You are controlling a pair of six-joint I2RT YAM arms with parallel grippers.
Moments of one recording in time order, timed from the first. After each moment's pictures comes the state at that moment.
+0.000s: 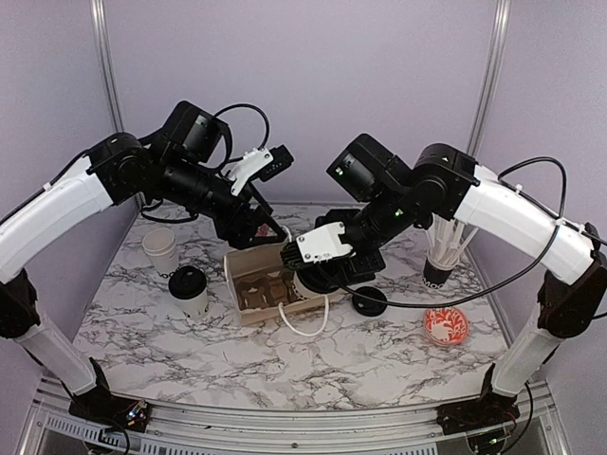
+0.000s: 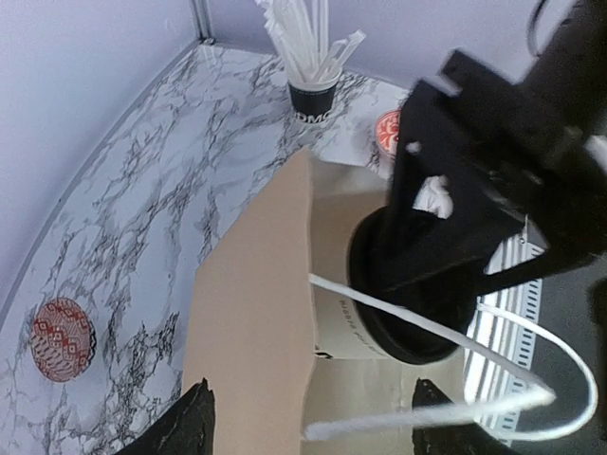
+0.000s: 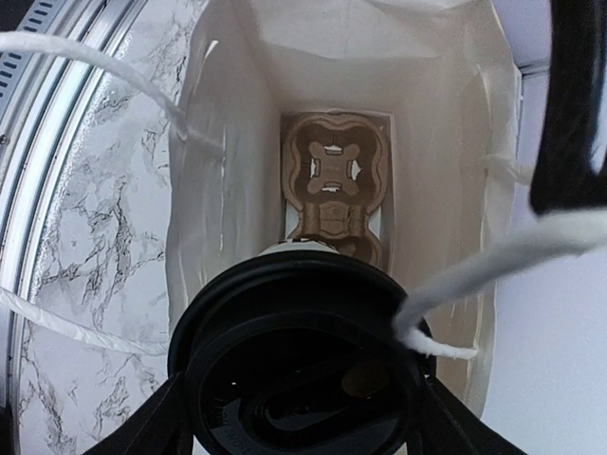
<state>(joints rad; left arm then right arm) -0.89 1.58 1.77 -0.92 0.25 0.19 1.06 1.65 1.85 -1.19 -0.03 -0.96</state>
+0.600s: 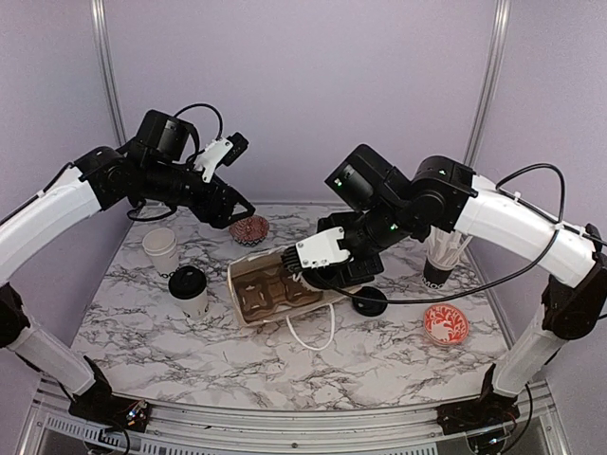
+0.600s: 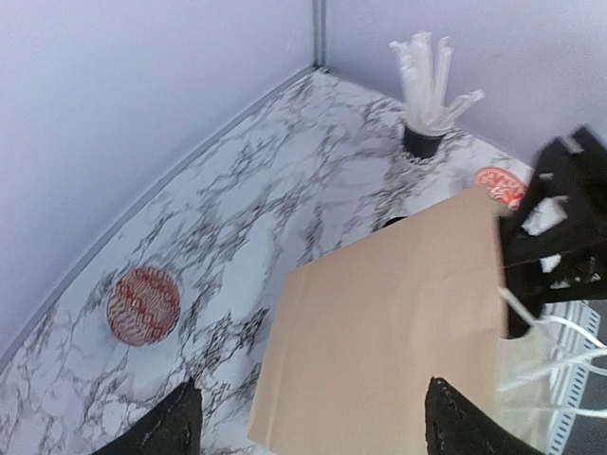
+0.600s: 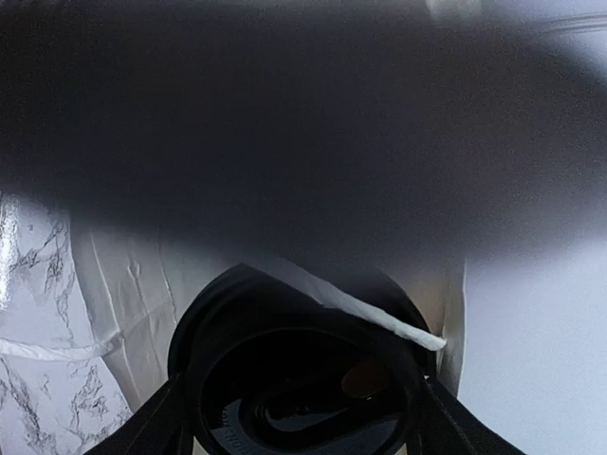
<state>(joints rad) -0.74 1.41 1.59 -0.75 0.16 0.12 1.08 1.62 1.75 -1.10 0.13 -0.94</state>
